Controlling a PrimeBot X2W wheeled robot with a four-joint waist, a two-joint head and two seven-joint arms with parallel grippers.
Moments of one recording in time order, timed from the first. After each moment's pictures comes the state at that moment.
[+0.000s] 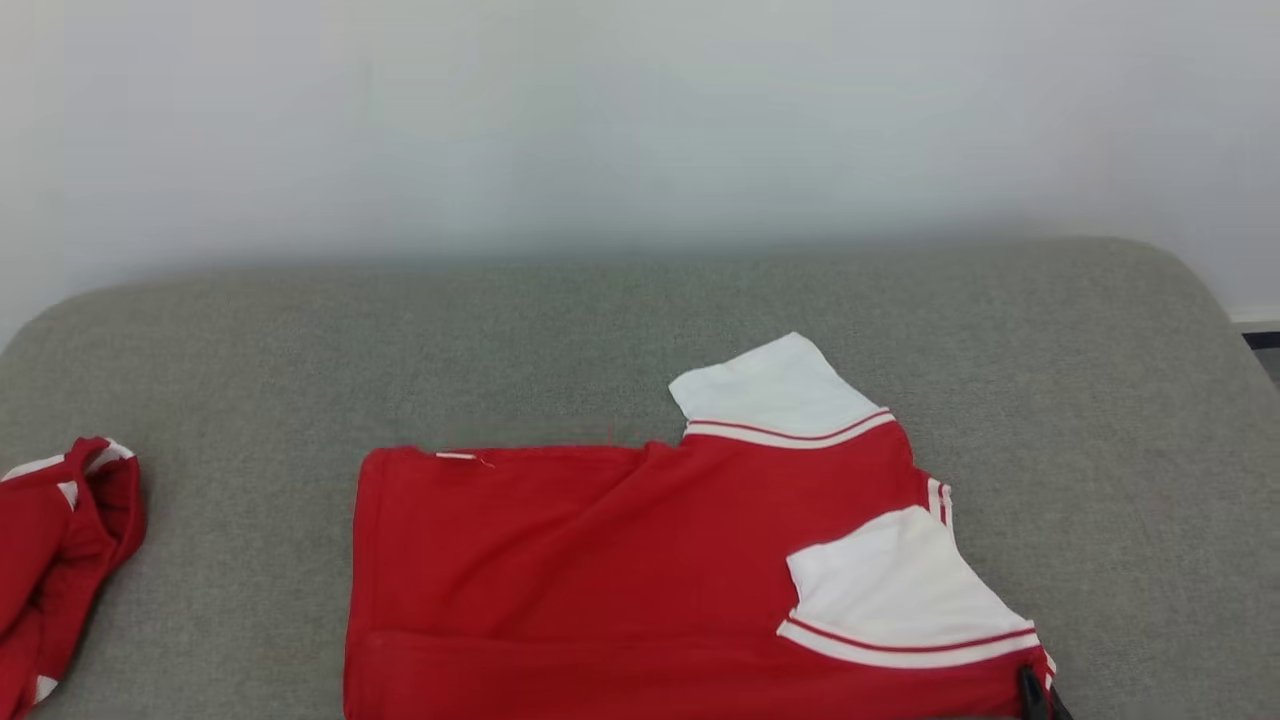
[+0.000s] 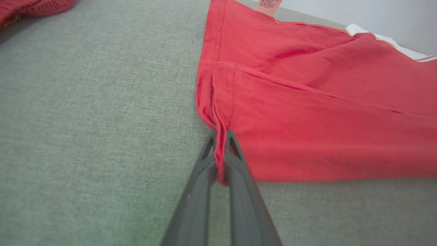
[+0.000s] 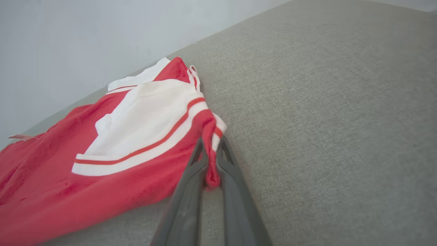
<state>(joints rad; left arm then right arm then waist) 0.01 0.05 0.00 0.59 -0.25 -0.13 -0.26 0.09 -0.13 -0.01 0.42 0.49 0.13 -0.26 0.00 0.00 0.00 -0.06</state>
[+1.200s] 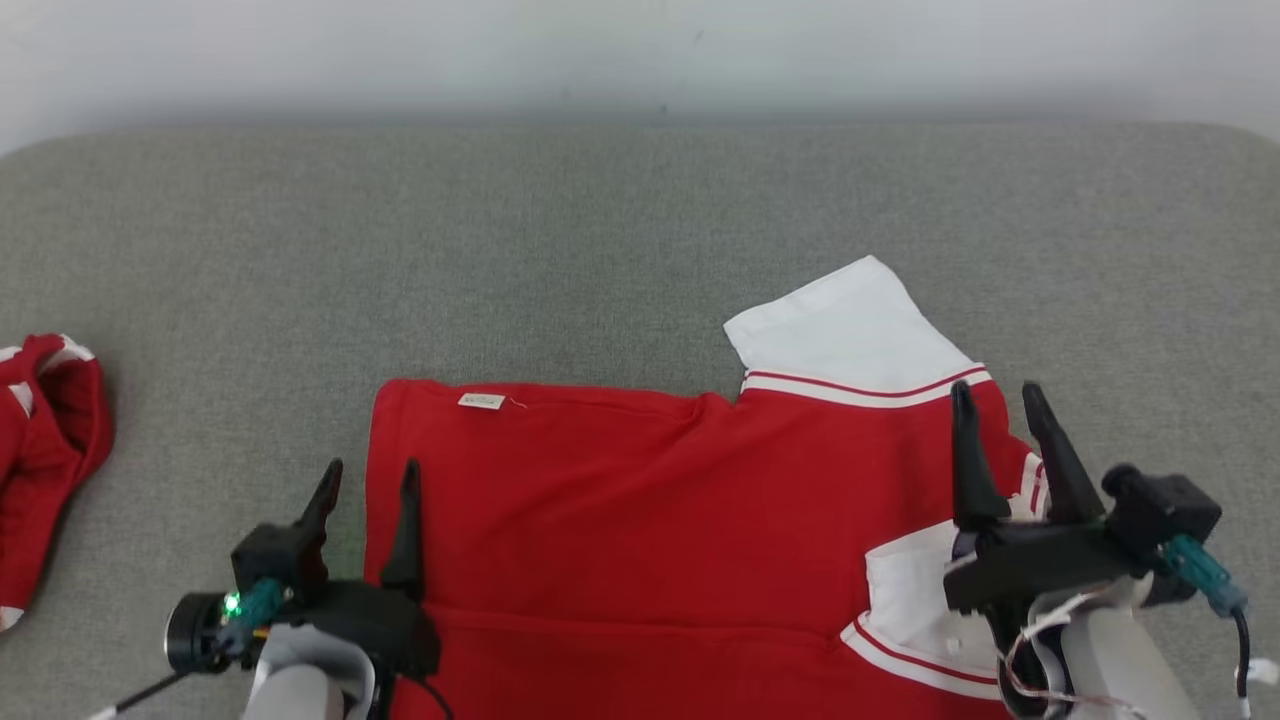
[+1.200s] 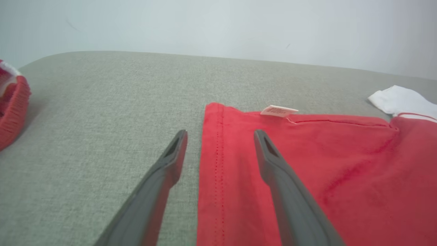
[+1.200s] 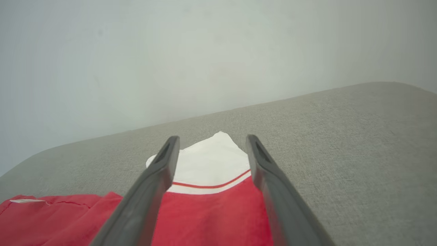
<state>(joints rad) -0.32 0.06 -0.04 0.56 -0.17 -0.12 -0.26 -0.25 -0.11 0.00 0.34 0.32 0.13 -0.26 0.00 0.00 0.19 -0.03</state>
